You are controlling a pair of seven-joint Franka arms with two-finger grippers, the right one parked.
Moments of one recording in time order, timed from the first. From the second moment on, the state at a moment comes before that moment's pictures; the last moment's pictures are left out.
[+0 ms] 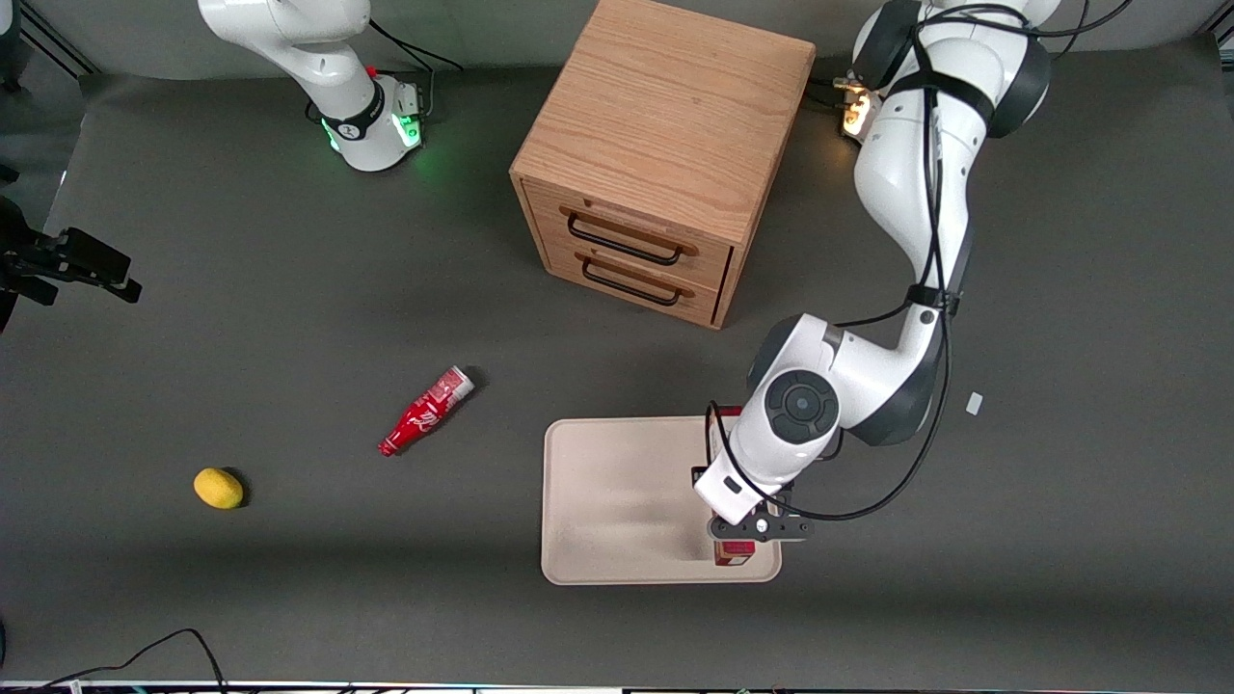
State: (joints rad) arm -0.41 0.98 -0.09 -0.98 0.07 2.09 -0.50
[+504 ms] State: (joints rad) arm -0.41 1.03 -0.08 -0.97 0.09 2.09 -0.50
